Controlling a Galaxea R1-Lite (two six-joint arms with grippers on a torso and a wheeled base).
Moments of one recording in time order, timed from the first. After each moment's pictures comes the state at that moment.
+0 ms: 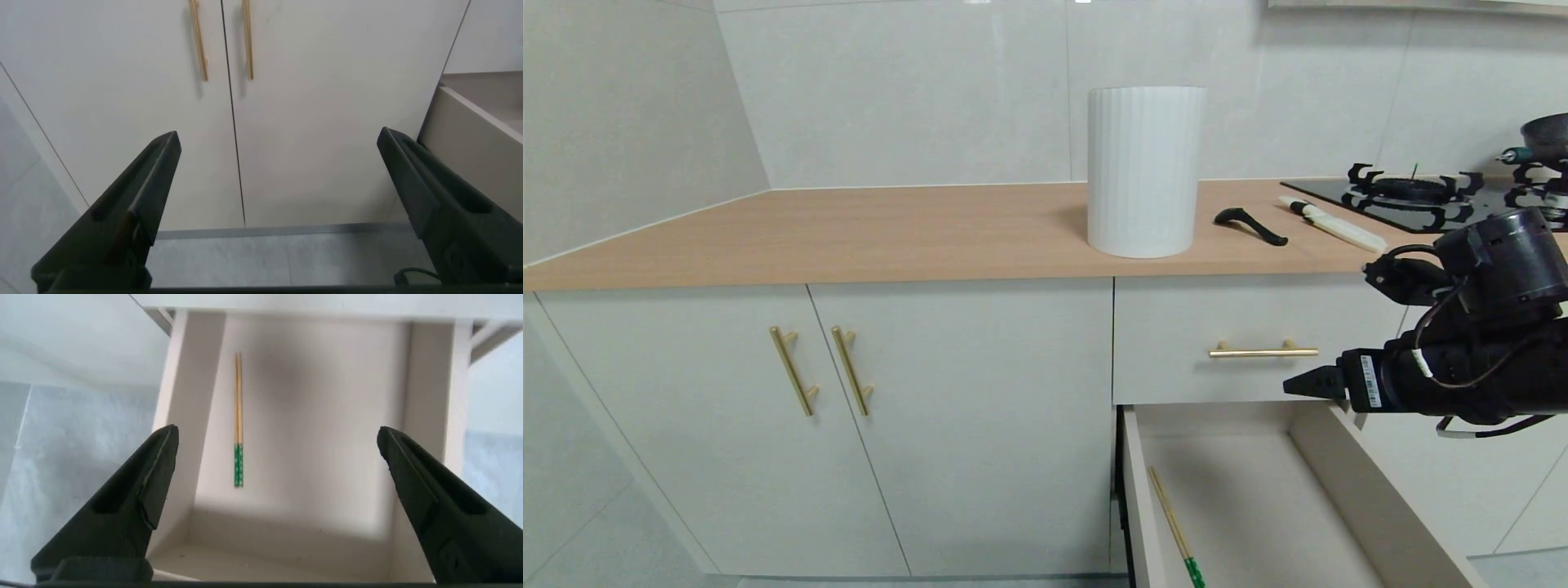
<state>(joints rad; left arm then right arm) 0.00 0.00 0.00 0.00 -0.02 0.01 0.33 1.55 -0.99 0.18 -0.04 0.23</state>
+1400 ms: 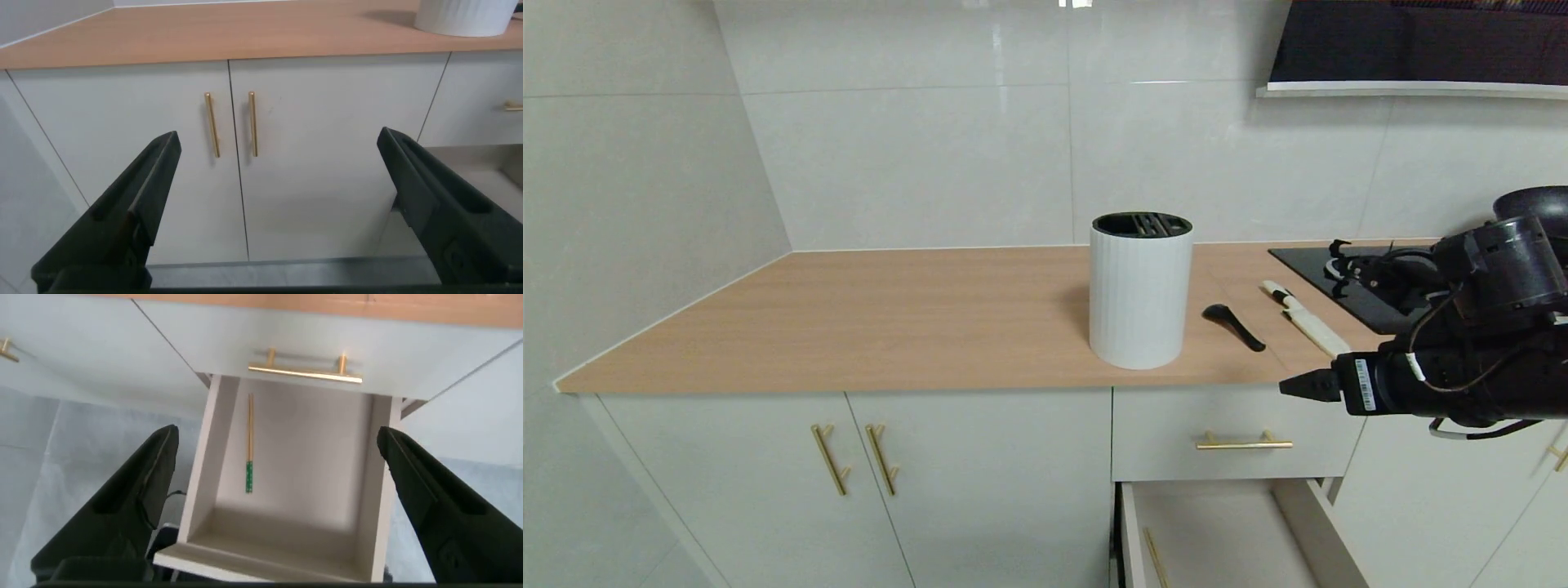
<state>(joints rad) 0.00 0.00 0.00 0.00 -0.02 0.01 0.33 1.56 -0.96 0.09 -0.04 0.19</state>
